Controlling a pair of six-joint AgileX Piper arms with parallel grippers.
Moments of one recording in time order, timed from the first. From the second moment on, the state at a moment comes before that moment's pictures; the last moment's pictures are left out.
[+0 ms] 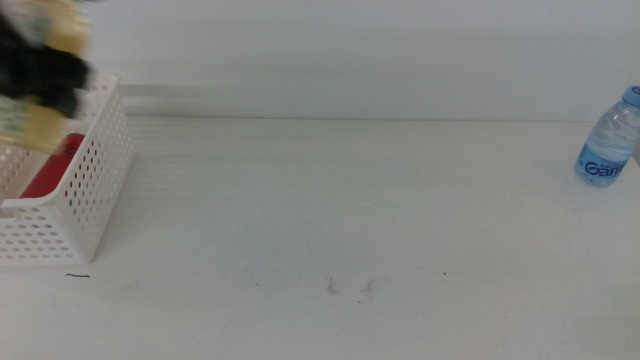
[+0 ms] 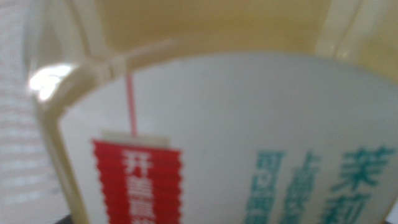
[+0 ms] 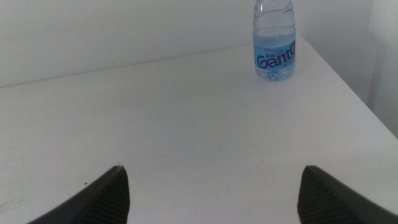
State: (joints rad) left arm 0.00 1.52 -1.48 0.06 1.10 0.08; right arm 0.00 0.00 0.00 -0.03 0.33 0.19
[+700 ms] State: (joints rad) left arm 0.24 1.97 -1.64 -0.04 1.06 0.26; right arm 0.00 0.00 0.00 -0.03 0.33 0.19
